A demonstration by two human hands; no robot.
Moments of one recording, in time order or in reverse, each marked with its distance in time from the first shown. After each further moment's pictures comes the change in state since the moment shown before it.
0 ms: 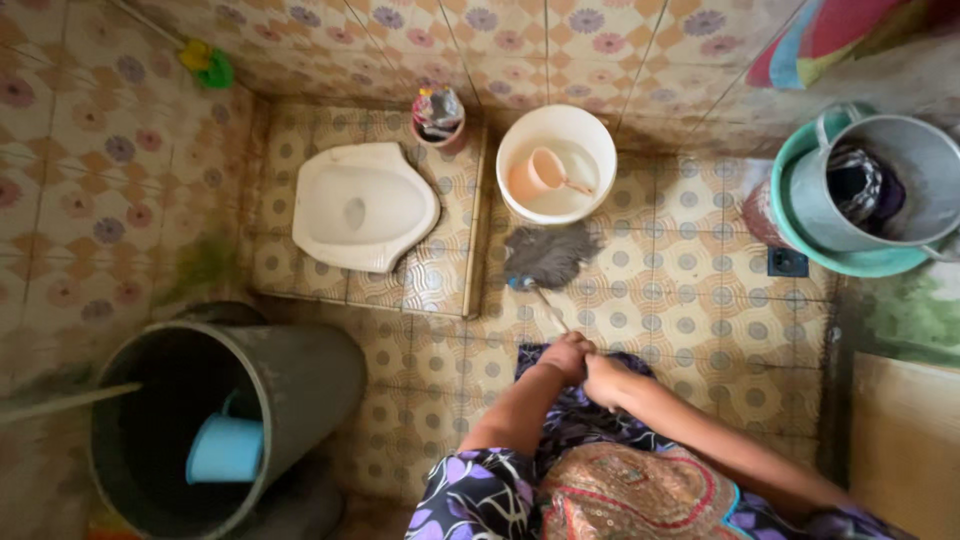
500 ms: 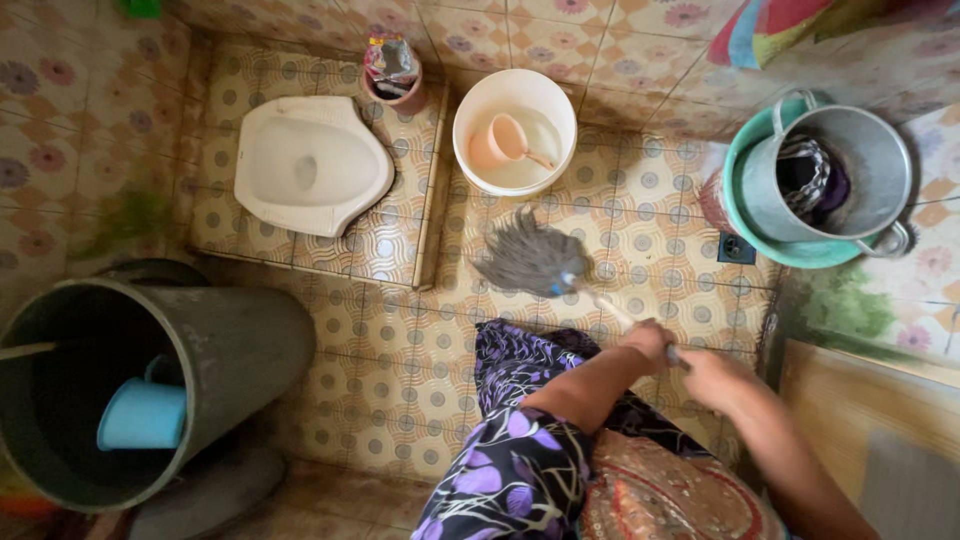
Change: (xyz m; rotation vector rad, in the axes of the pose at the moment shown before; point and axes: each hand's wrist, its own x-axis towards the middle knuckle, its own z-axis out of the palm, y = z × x) left_hand 0.142 0.207 0.115 -0.069 0.005 0.193; right_hand -0.113 0.204 -0.121 -0.169 0.082 0.310
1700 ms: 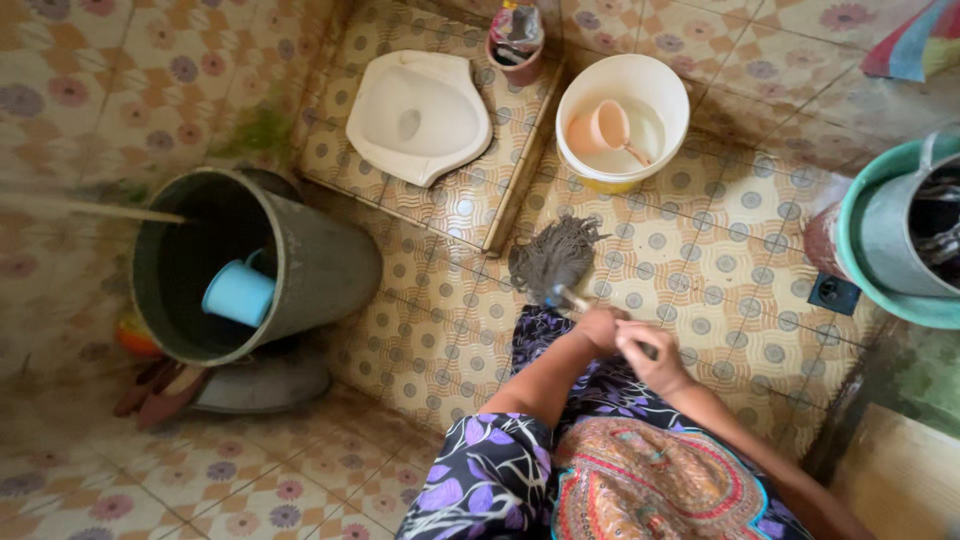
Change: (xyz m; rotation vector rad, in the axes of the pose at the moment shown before) left_hand -0.133 -0.117 -0.052 -0.003 0.184 -0.284; right_hand 0.040 -0.112 0.091 0.737 0.531 -1.401
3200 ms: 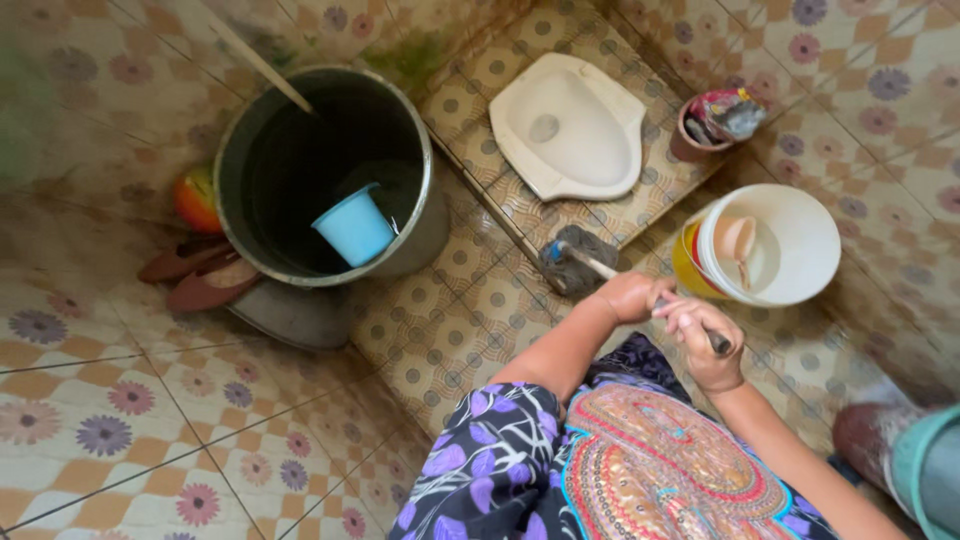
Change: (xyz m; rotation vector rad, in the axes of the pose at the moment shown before) left_hand -0.097 -0.169 -0.281 -0.165 0.591 0.129; right_hand 0.237 -0.179 0.204 0.010 -0.275 -0.146
